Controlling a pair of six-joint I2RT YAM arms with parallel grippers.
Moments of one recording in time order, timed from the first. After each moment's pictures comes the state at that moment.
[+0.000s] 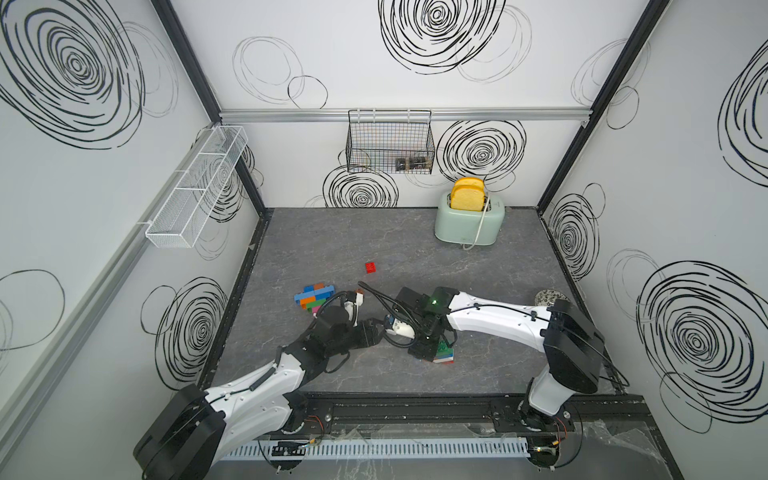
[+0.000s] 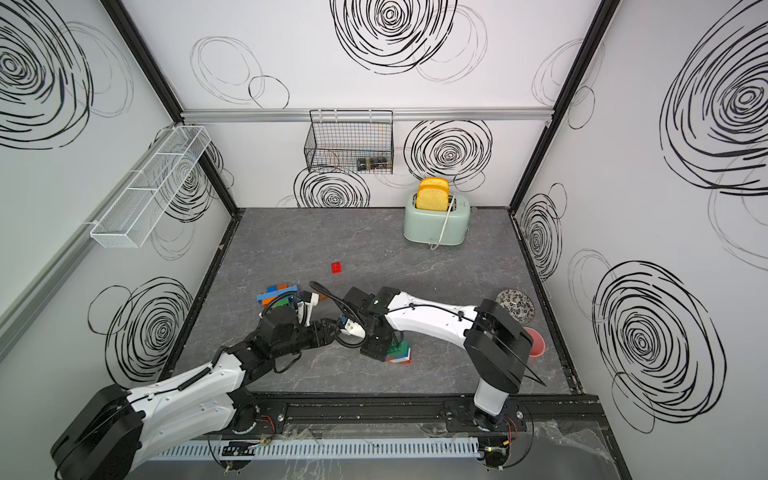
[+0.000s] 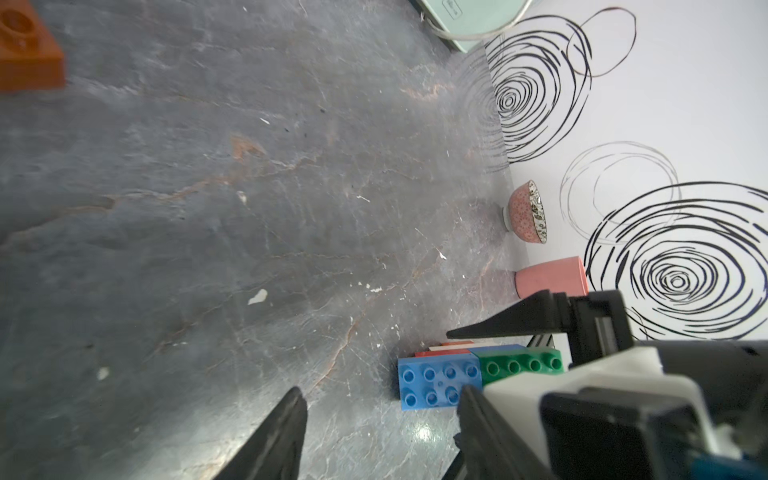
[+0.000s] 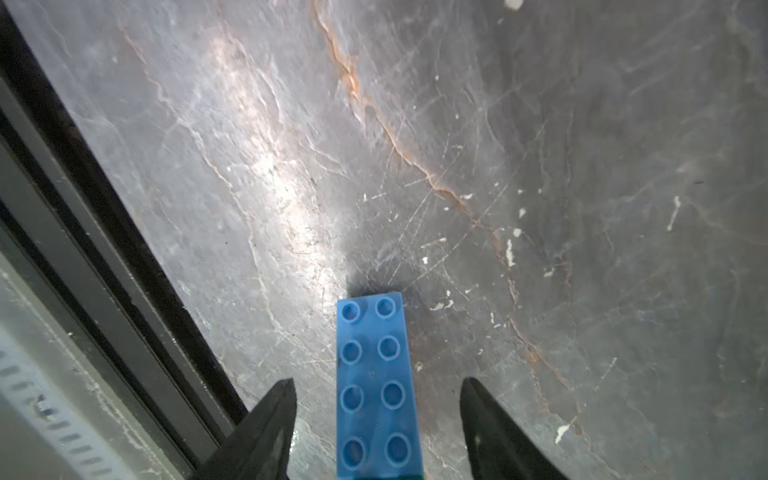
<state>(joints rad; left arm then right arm) -0.60 0.97 0.24 0.20 0.32 -0.88 1.05 1.71 1.21 -0.98 -0.02 -0.23</state>
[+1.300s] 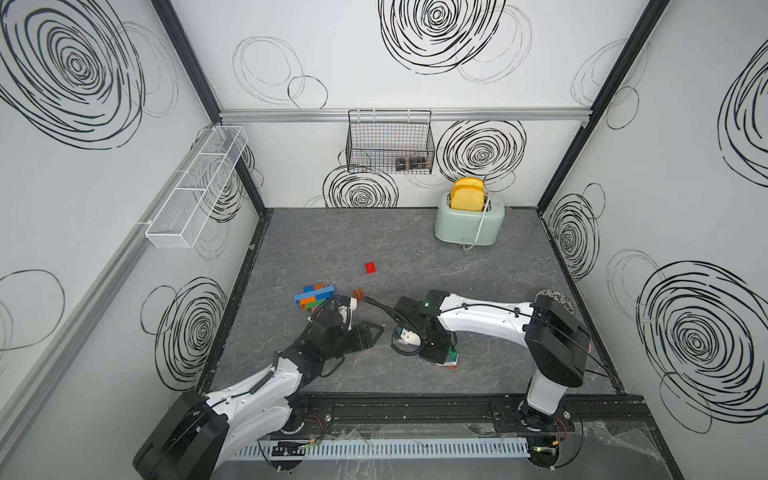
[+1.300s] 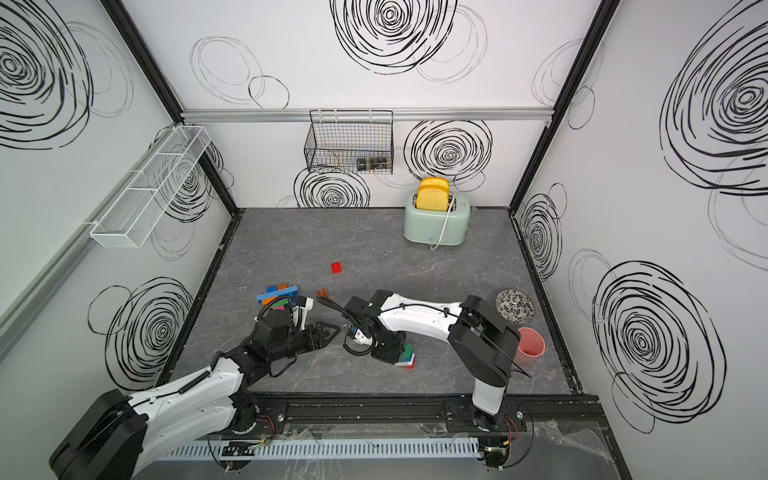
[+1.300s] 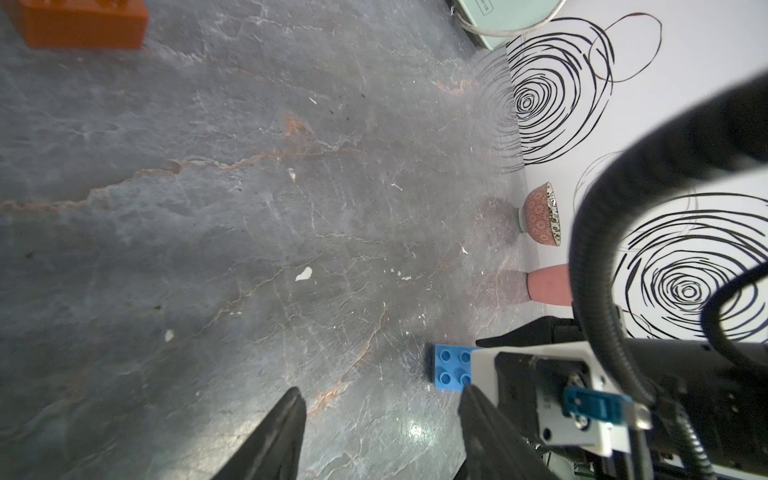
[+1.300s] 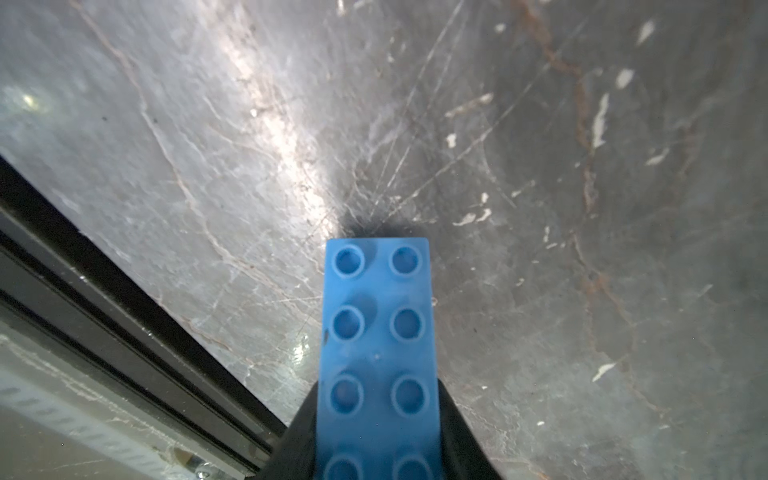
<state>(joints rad) -0.55 0.97 0.19 0.21 0.36 -0.88 1.06 1.77 1.18 -1.10 0.03 -0.21</state>
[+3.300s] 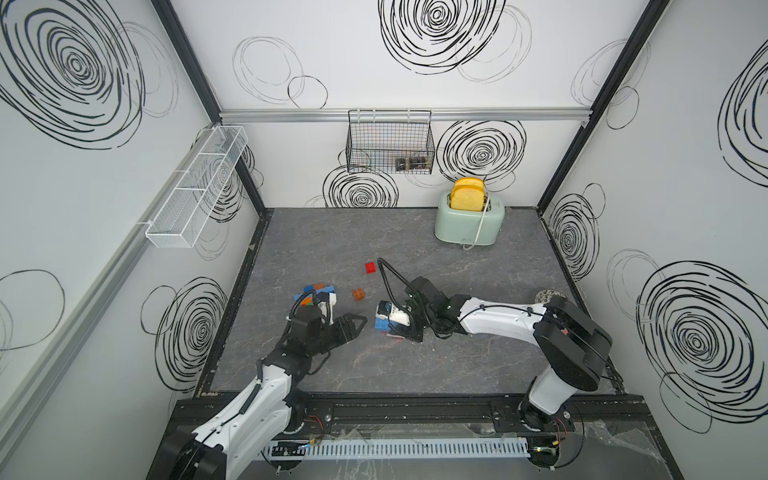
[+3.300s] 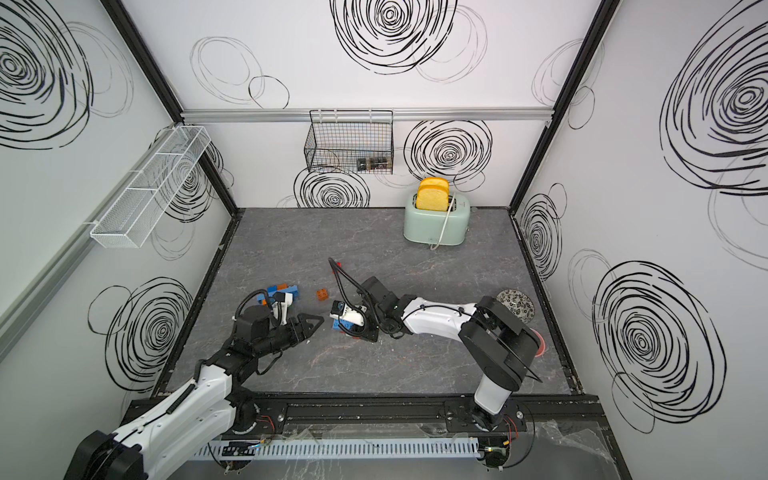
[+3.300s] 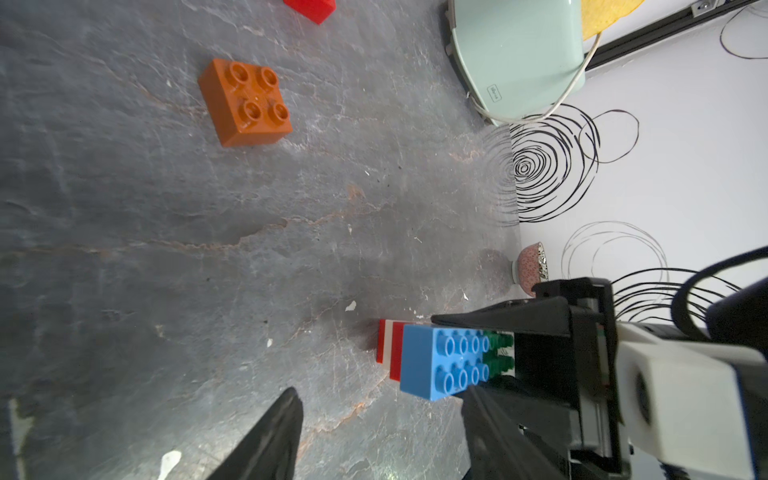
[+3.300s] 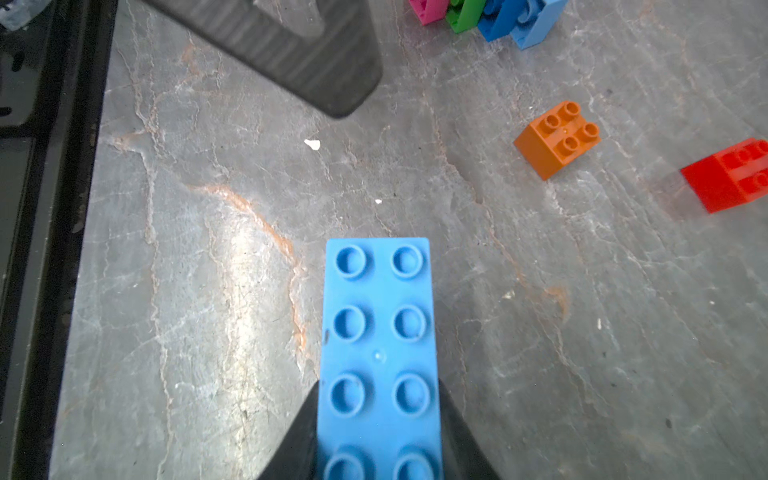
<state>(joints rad) -0.30 0.83 0.19 0.07 0.50 -0.86 0.92 1.68 0.92 -0.14 -0.31 -0.46</state>
